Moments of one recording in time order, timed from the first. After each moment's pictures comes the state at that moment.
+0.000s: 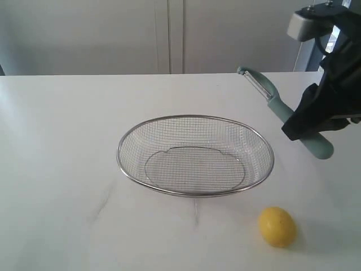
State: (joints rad) left arm -0.04 0.01 0.02 -0.24 0.40 0.29; right arm 0.14 1.31 -1.18 0.41 1.21 -0.66
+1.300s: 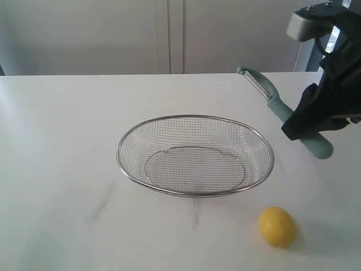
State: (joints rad) left arm -0.04 0.01 0.02 -0.24 0.04 0.29; right arm 0.14 1.31 -1.18 0.41 1.21 -0.66
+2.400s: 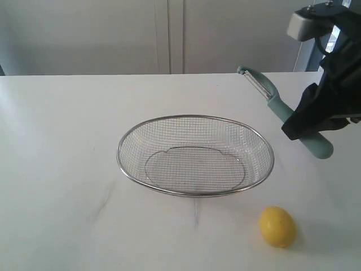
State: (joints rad) left arm -0.04 0.00 0.00 -0.02 -0.47 -0.30; right arm 0.14 1.31 -1.18 0.41 1.21 -0.66
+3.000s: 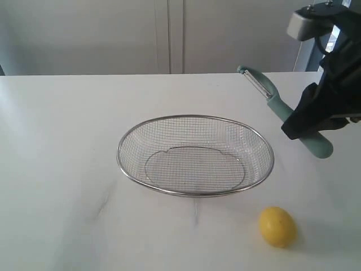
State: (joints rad) left arm -0.04 0.46 -0.44 0.74 0.07 -0.78; right arm 0.14 1.31 -1.18 0.41 1.21 -0.66
